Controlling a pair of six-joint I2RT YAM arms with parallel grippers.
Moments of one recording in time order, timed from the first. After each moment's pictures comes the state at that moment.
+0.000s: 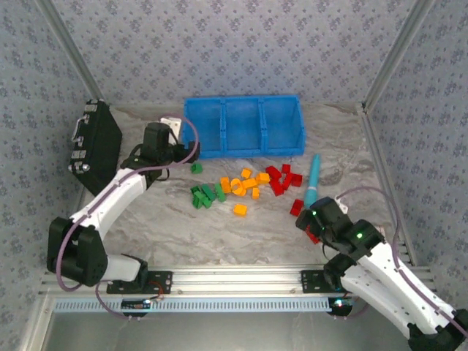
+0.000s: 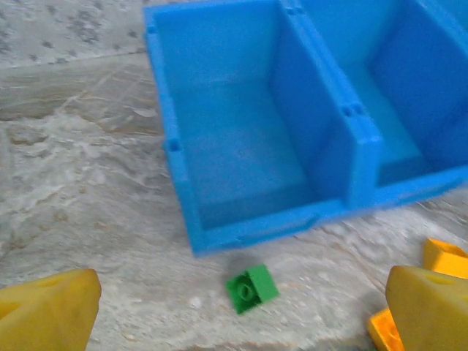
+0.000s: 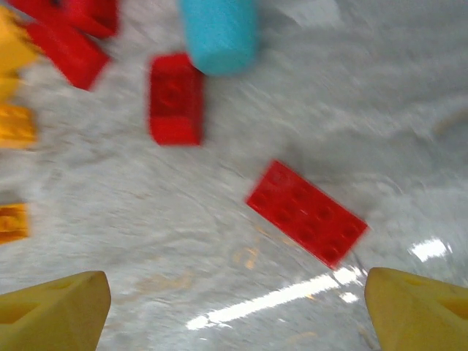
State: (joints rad) left arm -0.37 1.34 1.03 -0.29 -0.05 -0.13; right arm 0.62 0.60 0.57 -1.11 0.20 1.06
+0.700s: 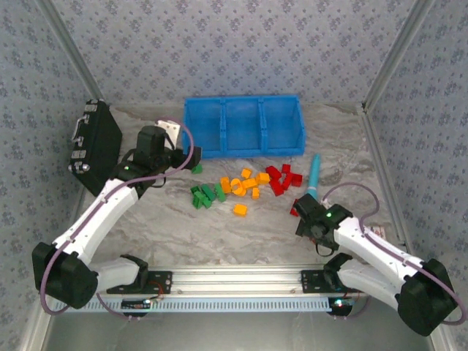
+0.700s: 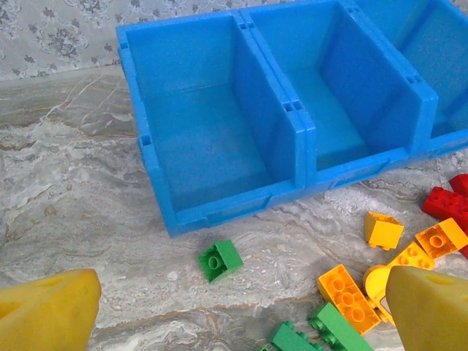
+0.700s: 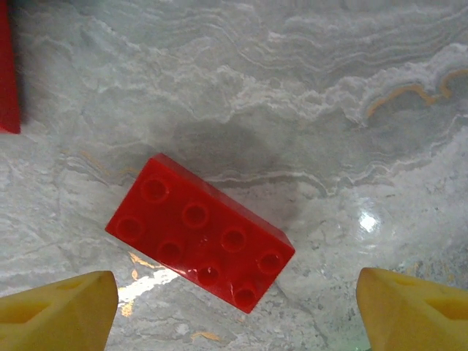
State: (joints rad) left arm -0.42 1.19 1.05 -0.42 -0.03 -0.13; right arm 0.59 0.95 0.53 -1.02 0.28 0.98
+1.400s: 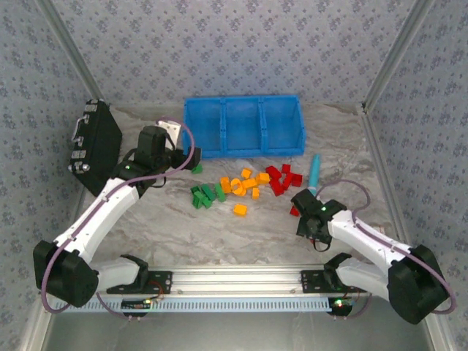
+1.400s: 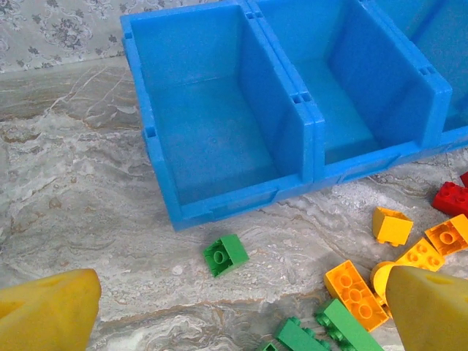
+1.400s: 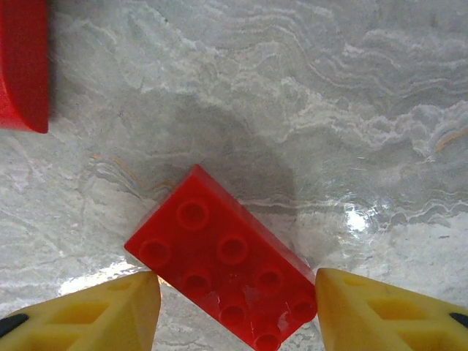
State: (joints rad) left arm -0.42 1.20 1.05 -0.43 -0.05 -0.13; right arm 0.55 1.07 0.53 -0.92 0.22 0.84
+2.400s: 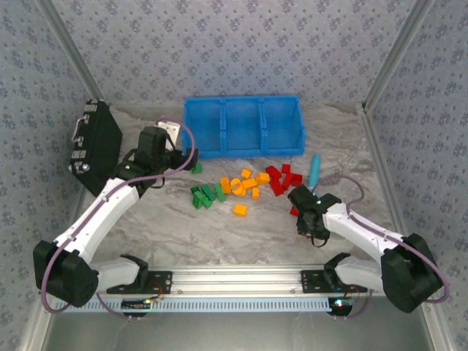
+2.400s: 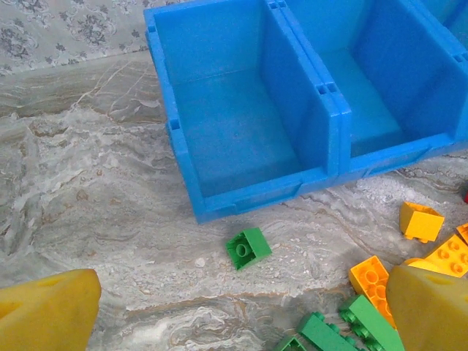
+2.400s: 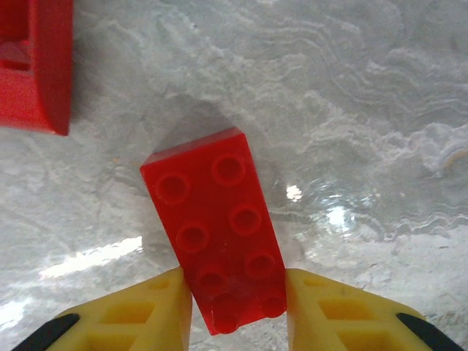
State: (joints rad) left arm -0.42 1.20 1.05 -0.45 -0.11 -0.10; right arm 0.55 1.15 0.59 -0.94 0.21 0.79
